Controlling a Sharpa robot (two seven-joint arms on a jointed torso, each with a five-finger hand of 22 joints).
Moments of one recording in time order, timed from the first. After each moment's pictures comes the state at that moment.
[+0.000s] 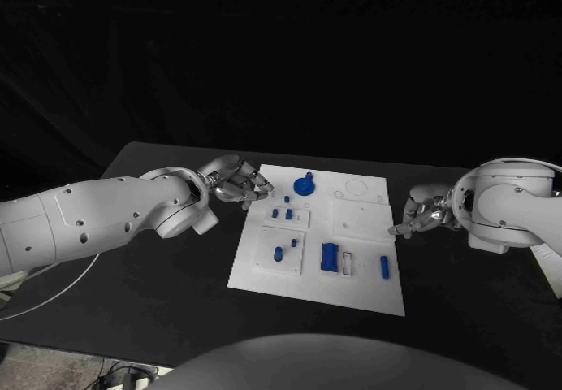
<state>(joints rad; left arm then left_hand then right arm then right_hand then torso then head) 1.24 -0.86 -0.22 1.48 -0.70 -0.24 0.13 1.66 -0.04 0.16 0.29 0.39 1.03 0.16 0.08 0.07 0.79 0.13 0.48 0.07 1.08 0.05 0.91 0.46 0.17 1.14 0.15 0.44 1.31 1.36 -0.99 -0.22 1.69 -1.21 0.27 -0.62 1.01 -0.04 0.13 0.25 0.38 1.03 0.04 0.43 0.36 1.47 -0.04 1.57 1.31 1.46 -0.10 1.57 1.31 0.05 1.47 0.02 1.40 1.31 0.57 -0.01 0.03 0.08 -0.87</state>
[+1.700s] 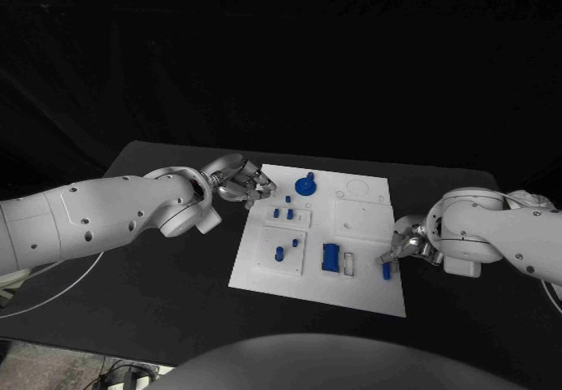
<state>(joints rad) 1.24 -0.85 -0.22 1.47 -0.70 -0.25 0.13 1.66 -0.04 0.16 0.29 0.39 1.03 0.15 0.08 0.07 0.79 0.13 0.48 0.07 1.08 0.05 0.91 0.46 0.17 1.14 0.15 0.44 1.31 1.23 -0.87 -0.22 1.55 -1.01 0.29 -0.69 1.00 -0.01 0.15 0.16 0.41 1.08 0.05 0.25 0.32 1.47 -0.03 1.57 1.31 1.46 -0.08 1.57 1.31 0.05 1.45 0.03 1.29 1.31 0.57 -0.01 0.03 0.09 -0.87</state>
